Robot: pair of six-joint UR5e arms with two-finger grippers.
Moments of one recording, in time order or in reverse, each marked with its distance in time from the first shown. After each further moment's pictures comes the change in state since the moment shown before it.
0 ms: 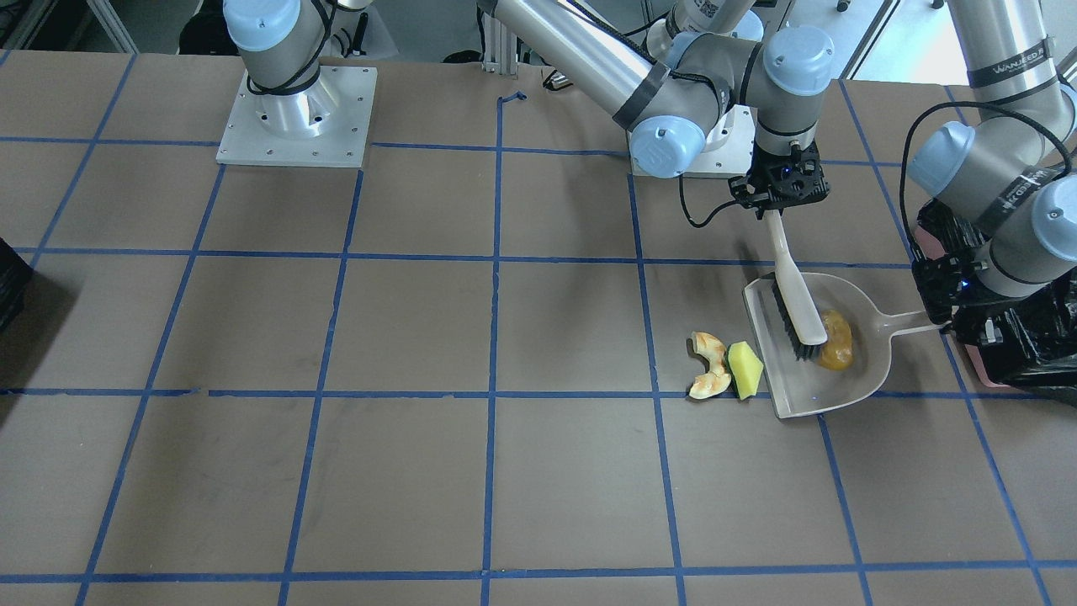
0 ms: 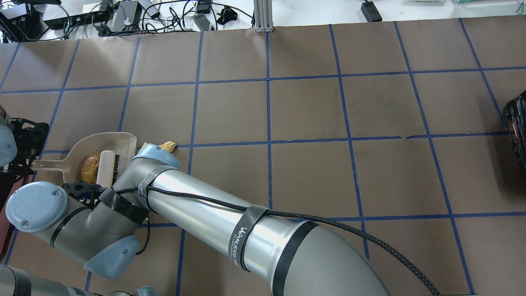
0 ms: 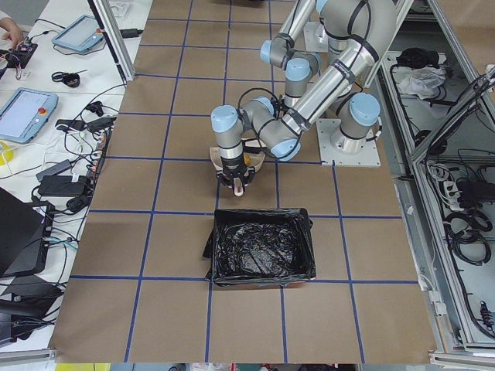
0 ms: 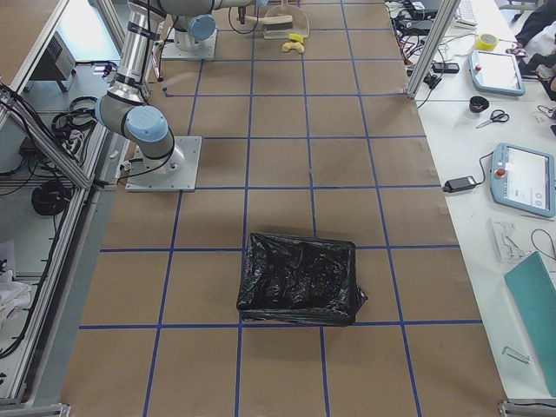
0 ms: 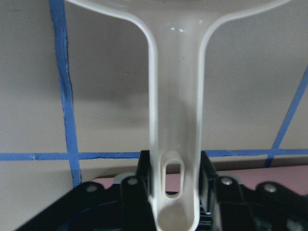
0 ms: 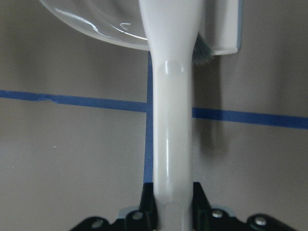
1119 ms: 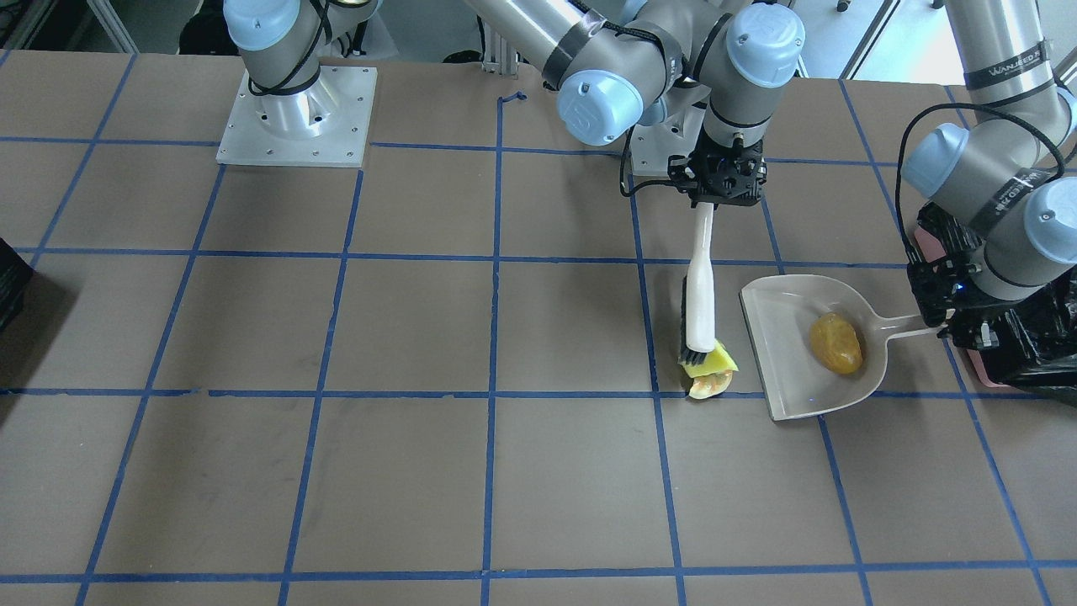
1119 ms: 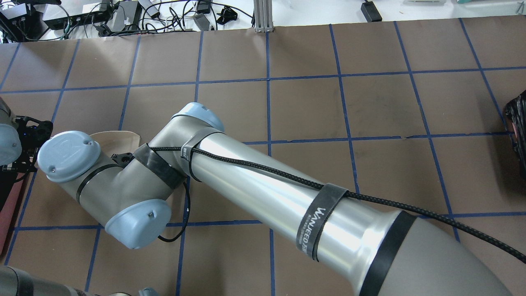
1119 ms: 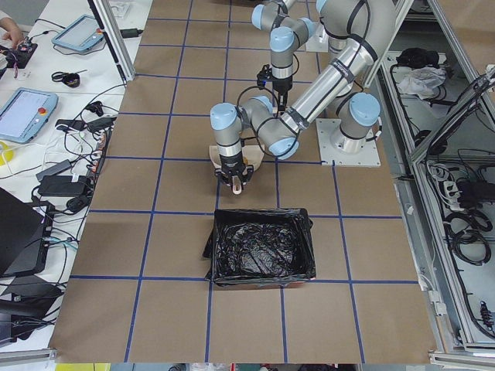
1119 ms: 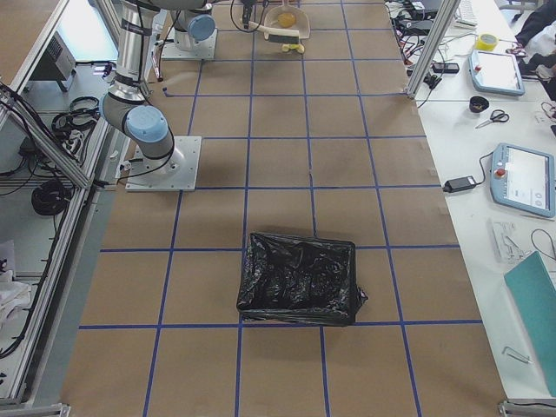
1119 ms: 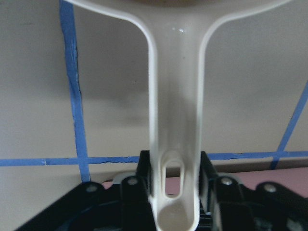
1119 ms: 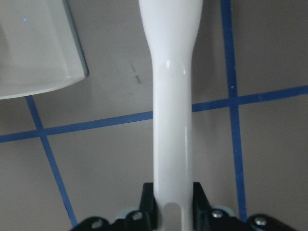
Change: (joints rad) left arm -0.022 -0.001 -0.001 0.013 0.002 -0.001; right arm -0.121 -0.230 0.176 0.277 0.002 0.176
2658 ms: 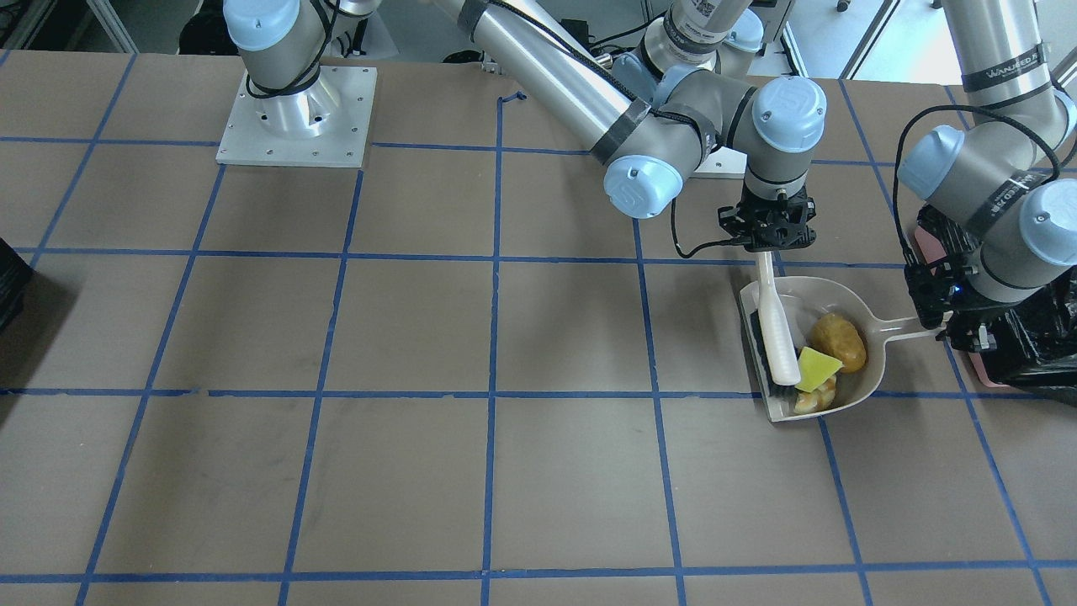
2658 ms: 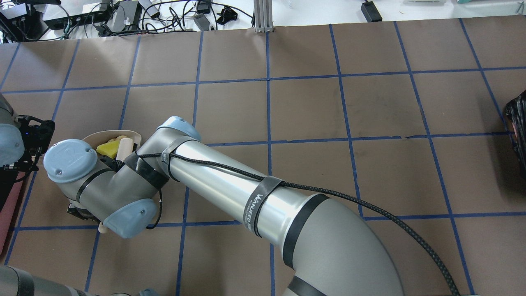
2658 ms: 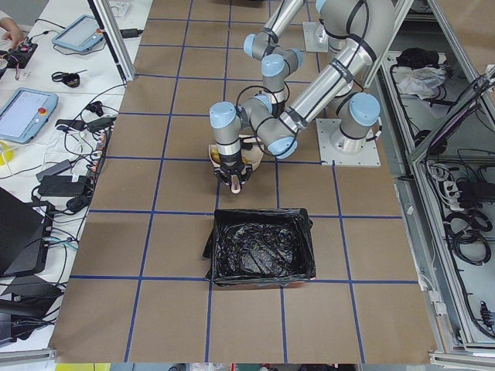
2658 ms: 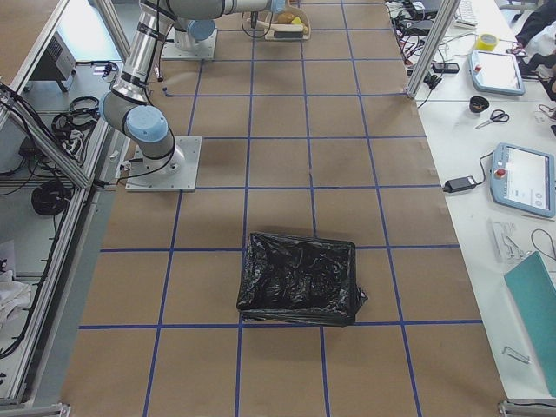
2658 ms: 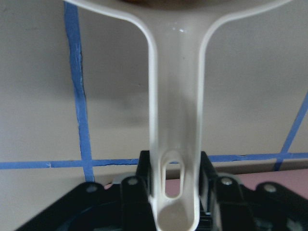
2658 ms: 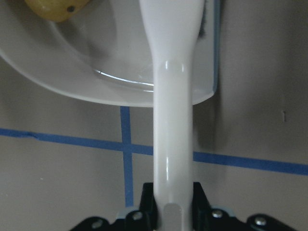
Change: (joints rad) left arm -0.006 -0.004 -0.001 0.007 0.000 0.000; right arm 0.030 0.252 -0.201 -0.205 0.095 -0.242
